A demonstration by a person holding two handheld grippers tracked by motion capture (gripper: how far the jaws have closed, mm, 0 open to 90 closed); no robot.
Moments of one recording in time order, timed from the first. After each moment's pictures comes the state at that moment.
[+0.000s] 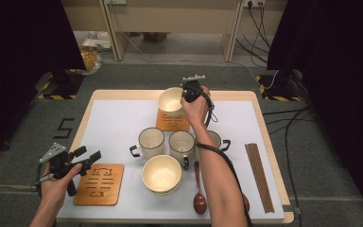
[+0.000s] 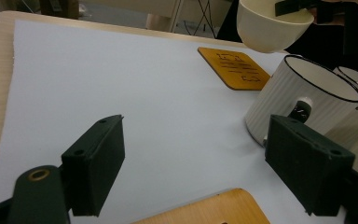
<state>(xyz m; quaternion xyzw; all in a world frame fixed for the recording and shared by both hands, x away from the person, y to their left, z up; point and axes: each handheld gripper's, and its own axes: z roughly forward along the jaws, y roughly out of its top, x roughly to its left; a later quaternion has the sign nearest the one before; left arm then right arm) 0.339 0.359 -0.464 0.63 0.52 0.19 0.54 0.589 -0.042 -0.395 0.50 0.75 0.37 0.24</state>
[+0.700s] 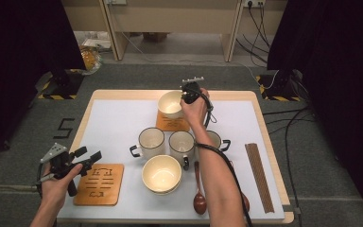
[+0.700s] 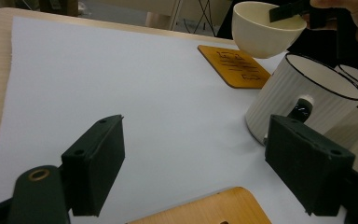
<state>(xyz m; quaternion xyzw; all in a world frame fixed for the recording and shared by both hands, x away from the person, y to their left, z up) 0.339 0.358 -0.466 0.63 0.52 0.19 0.53 0.595 -0.041 -0.407 0.50 0.75 0.35 0.23</state>
